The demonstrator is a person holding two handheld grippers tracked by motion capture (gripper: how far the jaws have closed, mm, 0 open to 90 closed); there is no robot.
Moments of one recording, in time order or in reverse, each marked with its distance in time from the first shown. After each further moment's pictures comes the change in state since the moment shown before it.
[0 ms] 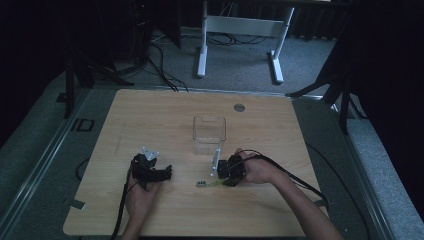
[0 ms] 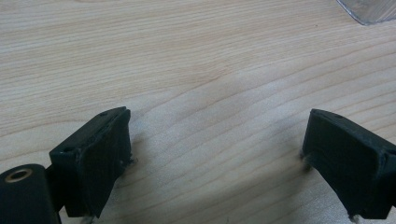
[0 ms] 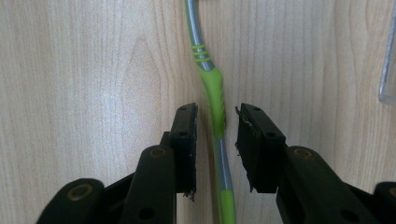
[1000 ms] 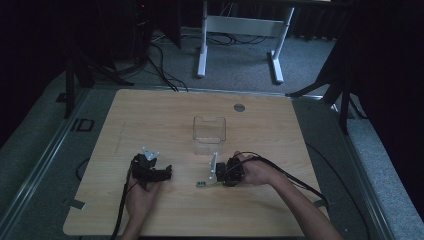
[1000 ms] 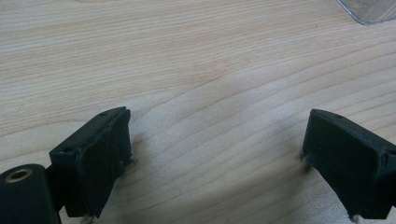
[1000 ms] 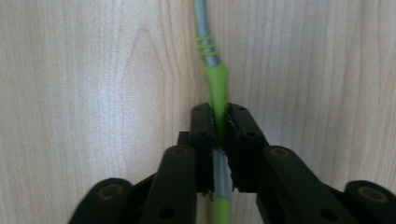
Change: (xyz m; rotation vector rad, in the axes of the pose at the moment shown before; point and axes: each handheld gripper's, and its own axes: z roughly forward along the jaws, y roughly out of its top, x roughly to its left) left arm 0.000 0.000 0.000 0.000 0.000 0.000; right arm 0.003 0.003 0.010 0.041 0.003 -0.022
